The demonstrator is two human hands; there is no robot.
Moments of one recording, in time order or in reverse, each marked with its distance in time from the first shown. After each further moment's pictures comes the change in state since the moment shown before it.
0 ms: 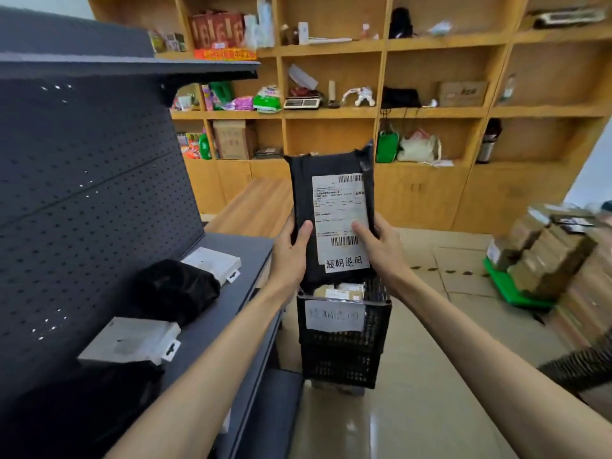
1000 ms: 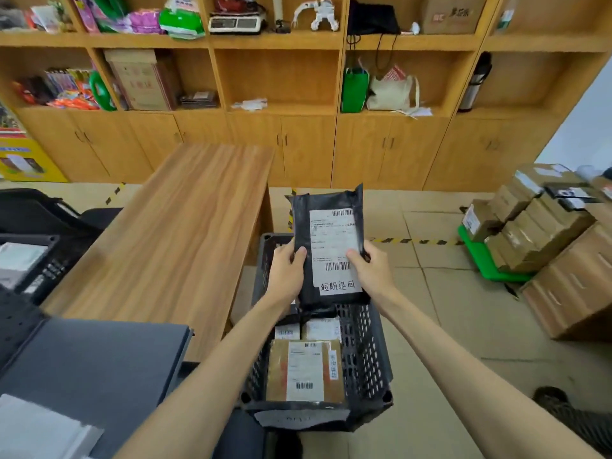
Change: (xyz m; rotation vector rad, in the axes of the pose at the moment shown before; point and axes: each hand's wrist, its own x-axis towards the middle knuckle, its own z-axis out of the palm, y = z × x) left_hand 0.366 -0.293 0.127 0.256 -0.223 -0.386; right_hand 0.346 0.260 -0.055 -0.200 0.142 0.420
